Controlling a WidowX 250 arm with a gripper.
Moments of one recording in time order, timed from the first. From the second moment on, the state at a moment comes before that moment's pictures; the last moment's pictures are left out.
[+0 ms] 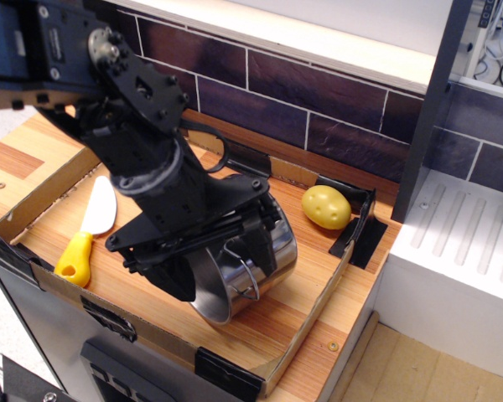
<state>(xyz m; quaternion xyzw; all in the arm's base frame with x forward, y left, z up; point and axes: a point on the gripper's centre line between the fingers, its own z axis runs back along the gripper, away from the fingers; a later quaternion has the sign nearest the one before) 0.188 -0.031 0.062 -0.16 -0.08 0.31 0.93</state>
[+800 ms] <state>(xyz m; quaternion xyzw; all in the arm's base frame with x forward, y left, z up) 0.187 -0.025 0.064 -0.12 -0.06 0.30 0.94</state>
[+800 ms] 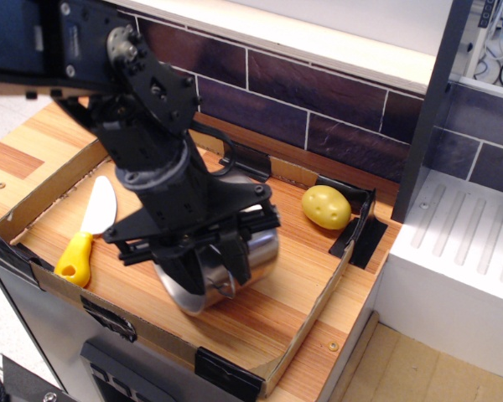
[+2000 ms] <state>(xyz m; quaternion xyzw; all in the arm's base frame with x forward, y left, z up) 0.208 -0.012 0.071 0.15 0.11 0.40 0.90</state>
